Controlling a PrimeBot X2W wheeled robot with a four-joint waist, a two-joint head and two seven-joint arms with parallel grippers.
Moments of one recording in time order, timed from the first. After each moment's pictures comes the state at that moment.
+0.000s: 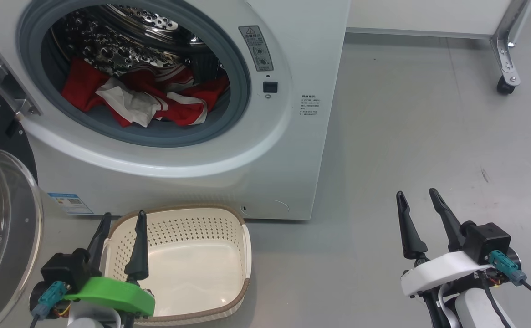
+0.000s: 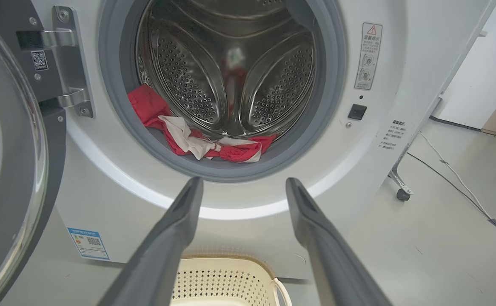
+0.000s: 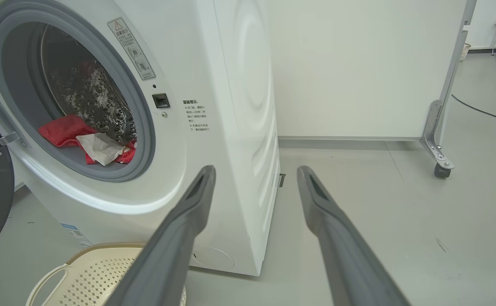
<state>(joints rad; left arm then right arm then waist) -0.09 0.07 -0.15 0.28 -0.45 -0.12 -0.25 -0.07 -0.06 0.16 0.25 0.32 0.12 -0.25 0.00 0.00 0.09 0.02</state>
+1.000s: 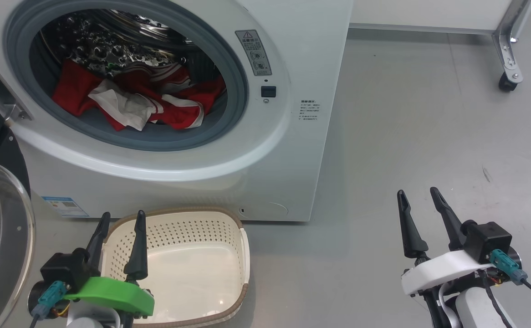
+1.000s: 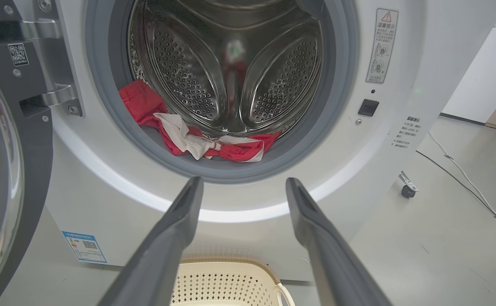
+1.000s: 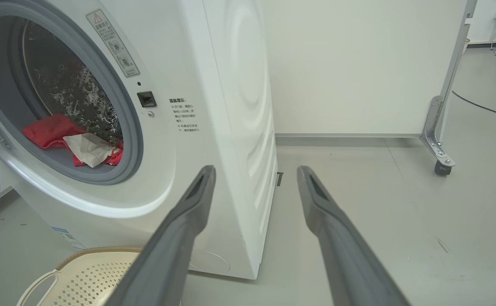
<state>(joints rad) -0.09 0.07 -0.15 0.28 -0.44 -0.12 -0.25 -0.07 -0.06 0.16 0.25 0.32 0.12 -0.25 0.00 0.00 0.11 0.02</state>
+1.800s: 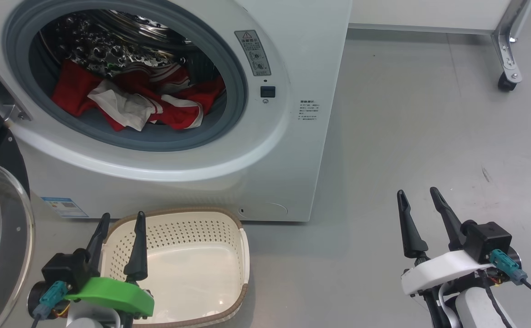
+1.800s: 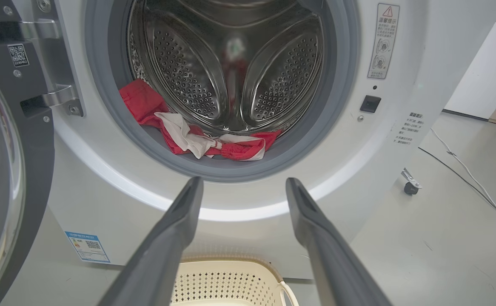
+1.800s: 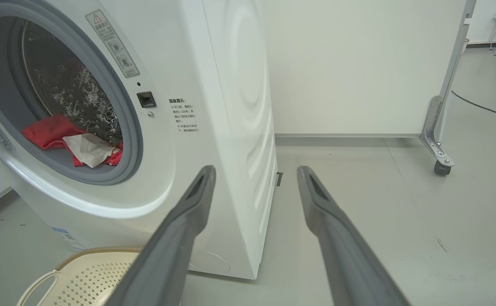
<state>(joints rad) -0.09 0.07 -0.14 0.29 -0.42 -0.12 -0.25 -0.07 -0.06 0.16 0.25 0.32 0.12 -0.25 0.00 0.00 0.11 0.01</state>
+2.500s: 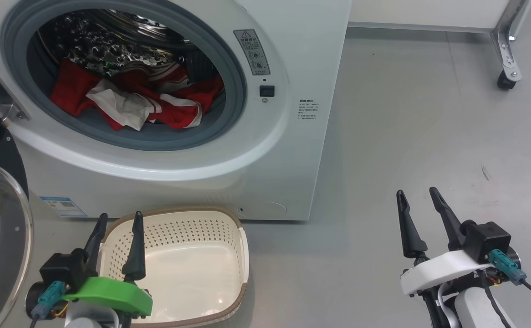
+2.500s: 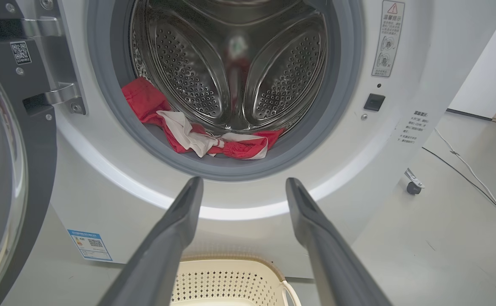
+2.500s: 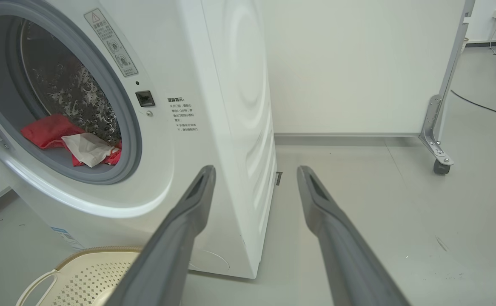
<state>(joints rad) -0.09 0.06 -0.13 0.30 -0.41 -0.12 -0.25 -0.08 -0.06 0.16 0.25 0.32 0.12 -0.25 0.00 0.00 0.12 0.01</state>
